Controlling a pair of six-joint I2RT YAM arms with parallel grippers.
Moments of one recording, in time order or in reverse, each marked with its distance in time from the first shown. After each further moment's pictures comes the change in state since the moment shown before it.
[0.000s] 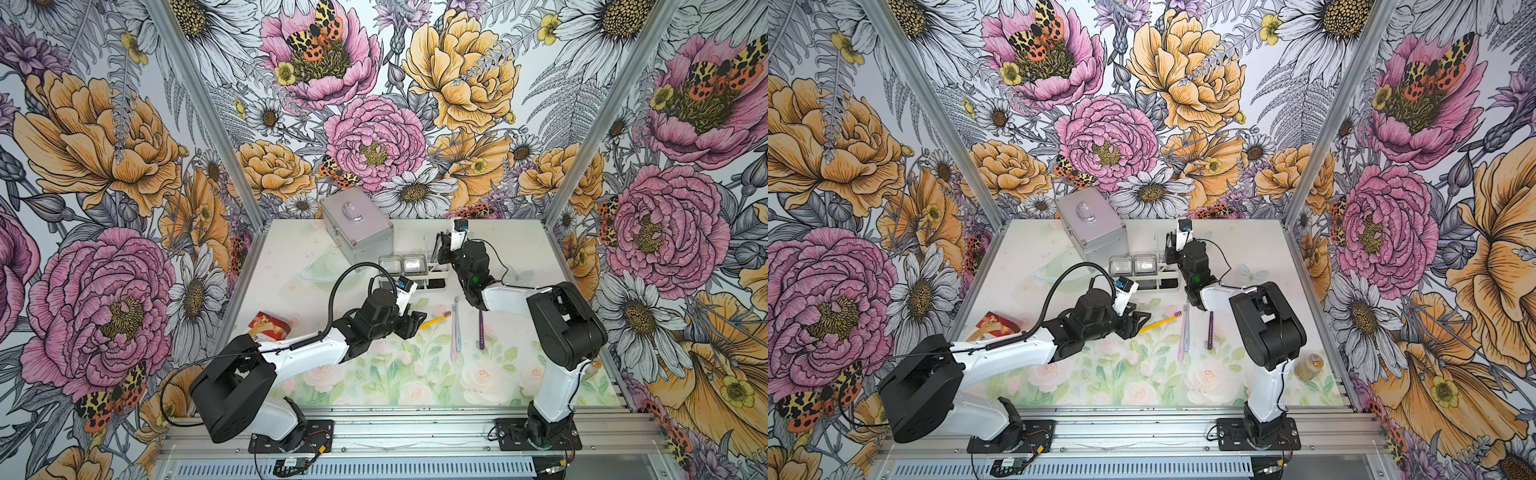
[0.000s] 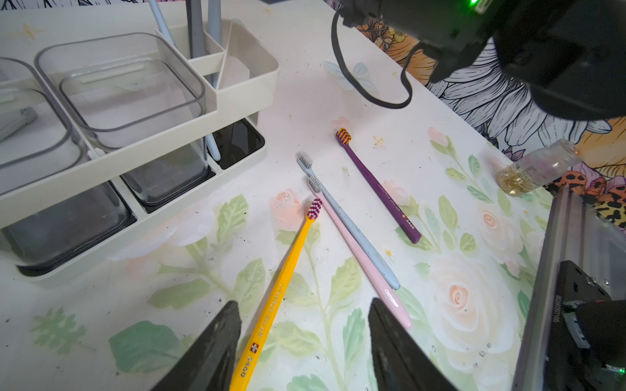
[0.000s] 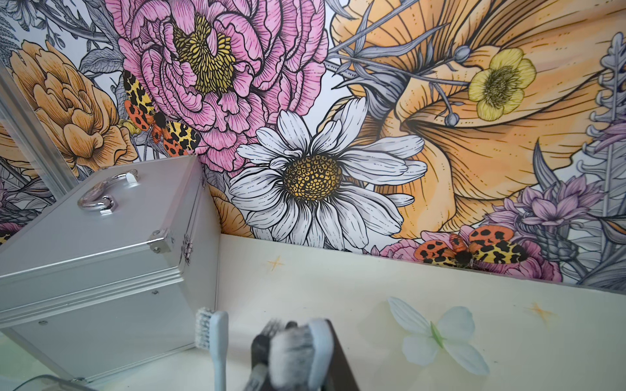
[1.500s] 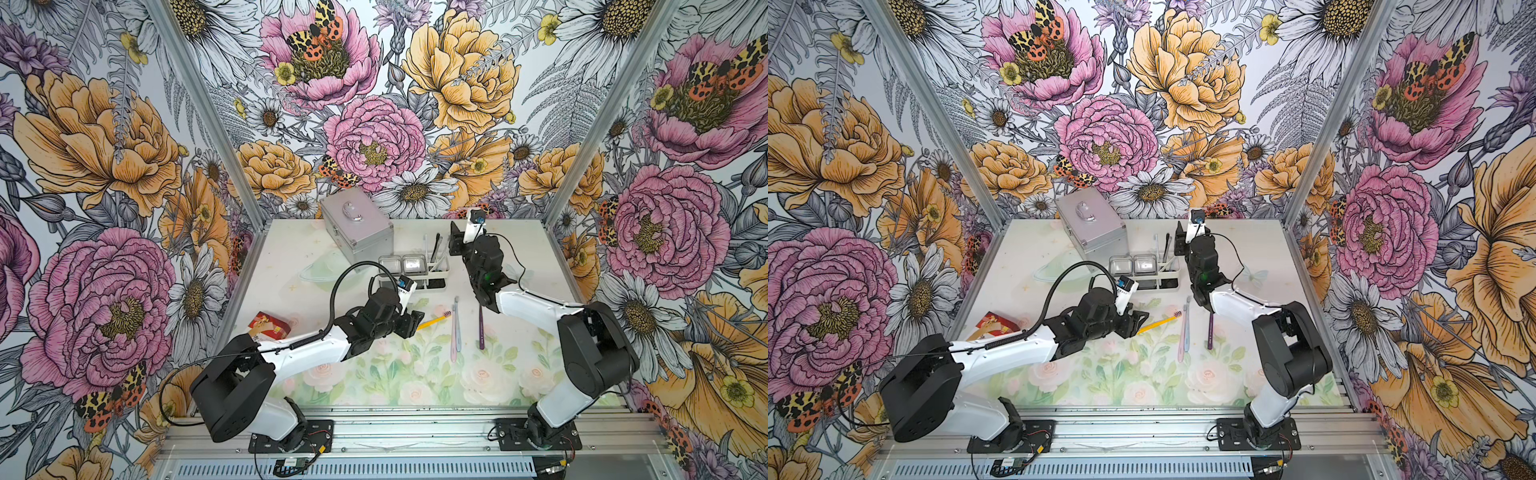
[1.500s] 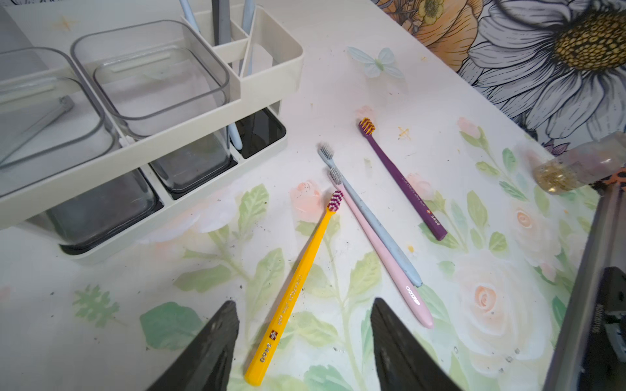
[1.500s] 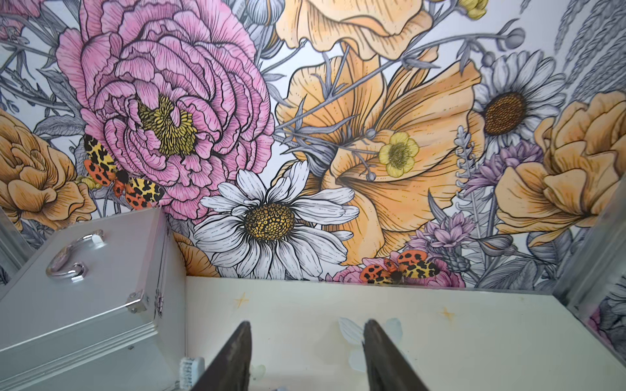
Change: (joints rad) left arm -0.031 0.008 0.056 -0.129 -0.116 0.011; right arm 0.013 -0.240 -0.020 -0.144 0.200 -0.023
